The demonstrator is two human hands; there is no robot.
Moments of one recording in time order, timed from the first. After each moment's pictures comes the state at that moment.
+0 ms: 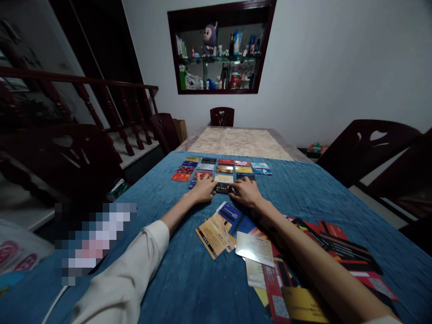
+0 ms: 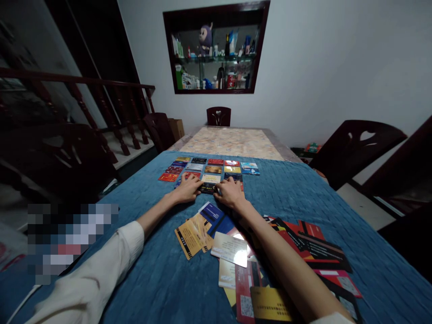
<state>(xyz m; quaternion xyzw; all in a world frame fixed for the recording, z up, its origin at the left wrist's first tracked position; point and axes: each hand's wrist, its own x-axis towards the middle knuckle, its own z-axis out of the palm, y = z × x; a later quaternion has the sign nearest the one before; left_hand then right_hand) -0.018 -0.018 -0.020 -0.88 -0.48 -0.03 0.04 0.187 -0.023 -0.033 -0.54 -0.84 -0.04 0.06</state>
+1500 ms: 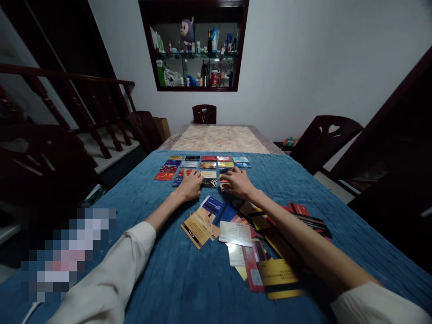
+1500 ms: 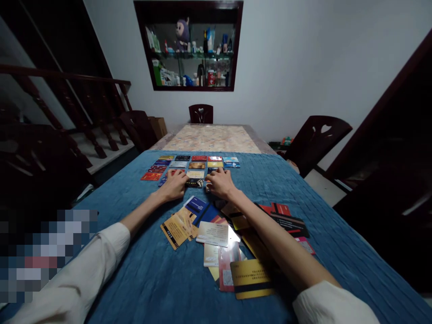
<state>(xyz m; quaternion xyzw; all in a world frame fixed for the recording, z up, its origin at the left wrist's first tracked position) -0.006 -0.026 -0.015 -0.88 -0.45 -0.07 0.13 0.212 -0.051 0.000 -0.54 -0.84 -0.06 0.05</state>
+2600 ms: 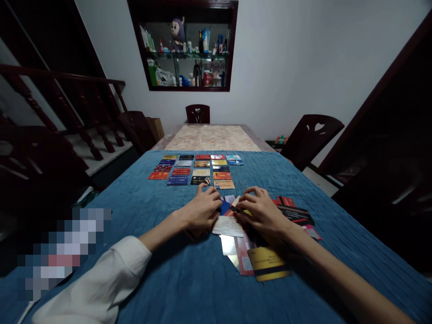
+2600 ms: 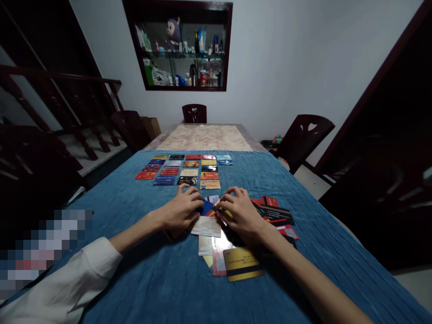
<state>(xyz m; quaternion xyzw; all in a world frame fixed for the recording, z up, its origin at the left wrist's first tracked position) 0.033 -0.124 0.004 -0.96 -0.26 -0.07 0.04 0.274 -0.171 -0.016 -0.43 -0.88 -0.04 0.20</state>
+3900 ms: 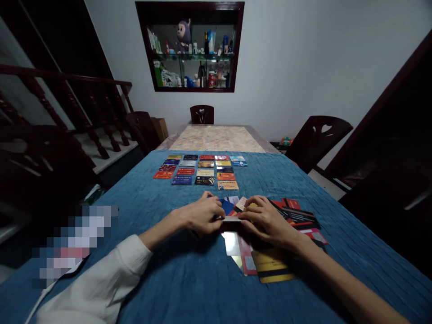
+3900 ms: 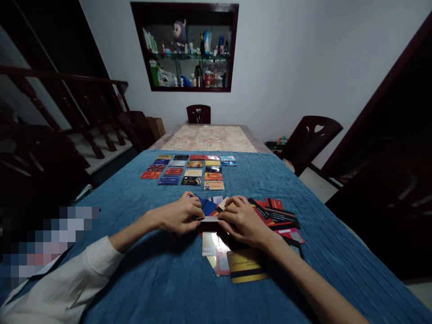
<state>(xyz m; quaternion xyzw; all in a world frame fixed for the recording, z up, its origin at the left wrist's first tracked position) 0.024 -0.134 0.019 -0.97 -0.20 -0.03 -0.10 0.269 -0.185 -0.021 -0.35 -0.90 -0.04 0.26</state>
